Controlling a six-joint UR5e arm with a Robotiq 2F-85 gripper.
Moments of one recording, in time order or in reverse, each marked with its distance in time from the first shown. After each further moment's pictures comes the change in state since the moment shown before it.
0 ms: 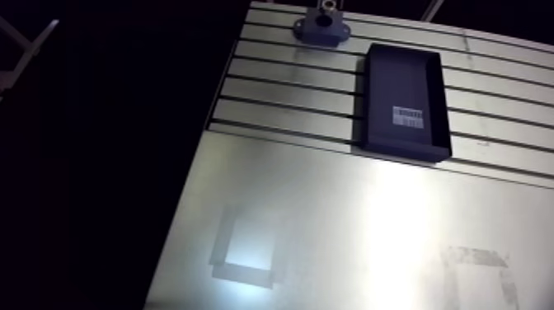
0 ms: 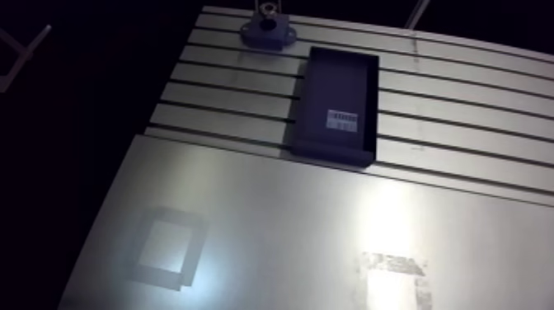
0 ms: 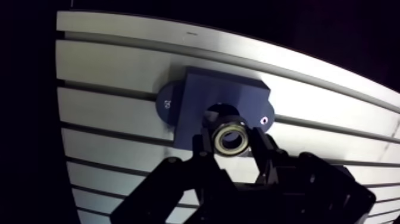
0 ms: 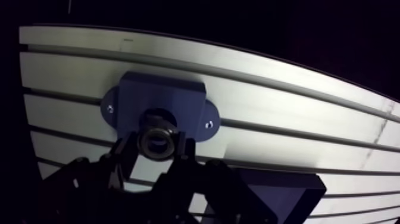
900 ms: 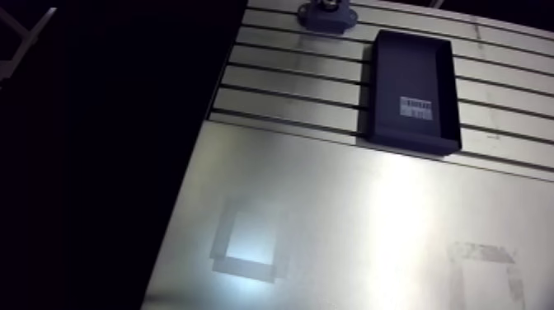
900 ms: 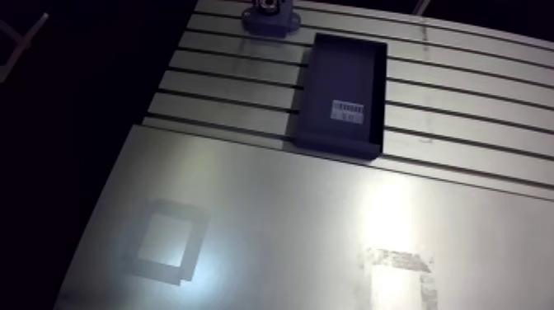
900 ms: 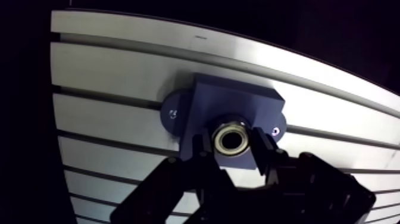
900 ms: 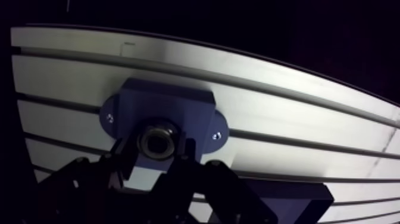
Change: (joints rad) arm 0.008 0.035 -0.014 -0.002 -0.002 -0.001
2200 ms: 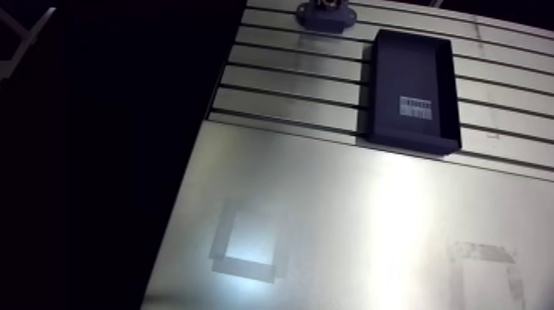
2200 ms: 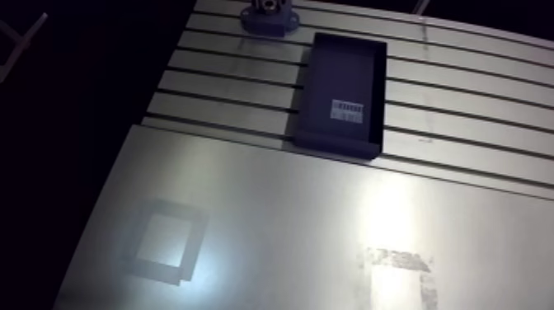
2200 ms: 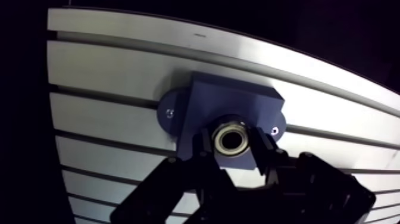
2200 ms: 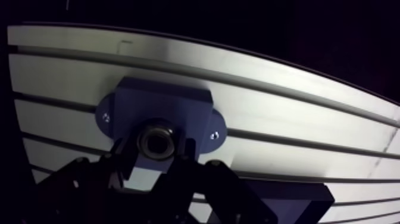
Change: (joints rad) arm -0.002 0.002 0.005 -0.001 0.000 -0.003
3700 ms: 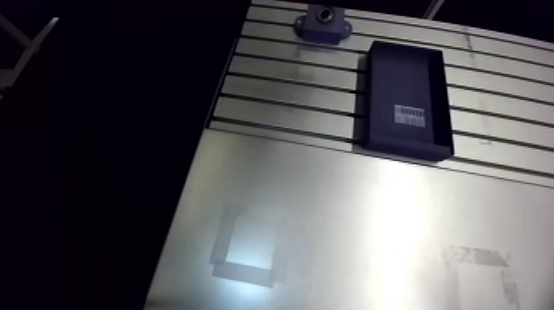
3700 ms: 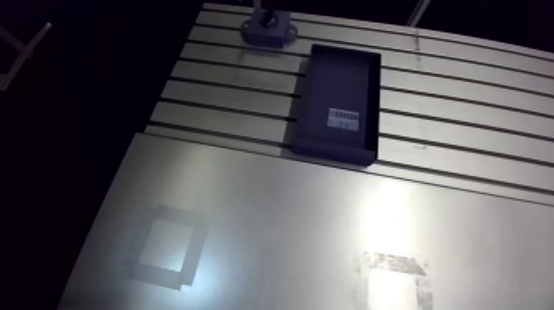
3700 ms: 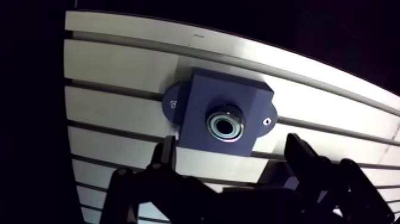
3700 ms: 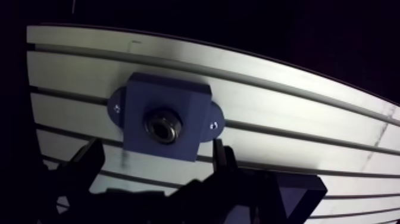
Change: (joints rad) arm -0.004 -0.035 -0.010 0.021 0.014 -0.004
